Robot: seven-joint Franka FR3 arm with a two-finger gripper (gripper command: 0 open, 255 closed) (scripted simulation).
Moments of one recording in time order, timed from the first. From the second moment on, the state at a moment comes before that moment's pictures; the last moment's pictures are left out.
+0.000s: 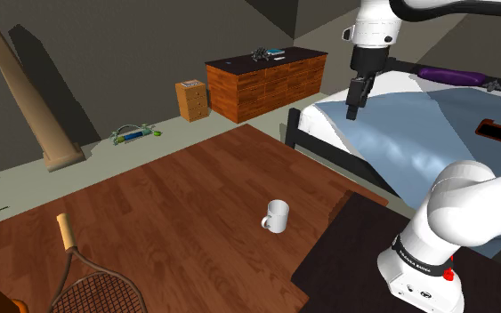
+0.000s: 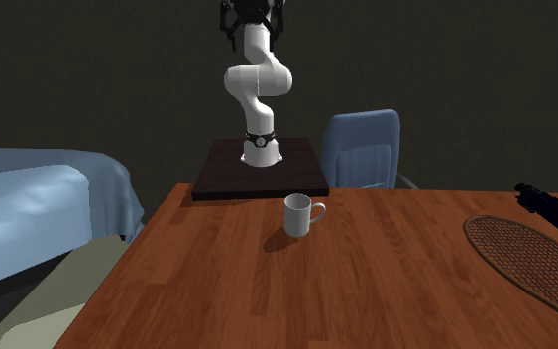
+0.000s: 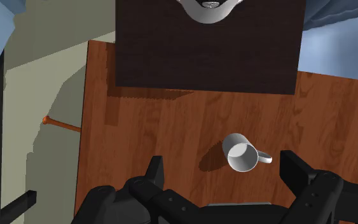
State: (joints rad) arm -0.02 -0.79 0.01 -2.29 -0.01 1.44 -0.12
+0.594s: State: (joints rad) arm 0.00 -0.80 0.03 -2.54 0.01 1.72 -0.10
